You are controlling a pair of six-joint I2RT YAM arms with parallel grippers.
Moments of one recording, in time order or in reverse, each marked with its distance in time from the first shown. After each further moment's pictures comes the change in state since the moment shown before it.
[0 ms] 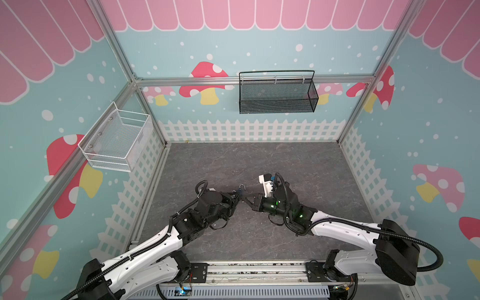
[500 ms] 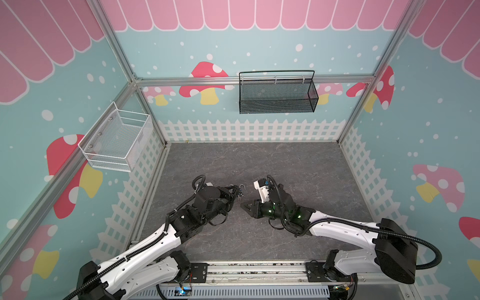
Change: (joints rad) left arm 0.017 0.002 0.081 -0.047 -0.044 0.047; right arm 0.030 0.014 0.032 -0.173 0.002 -0.161
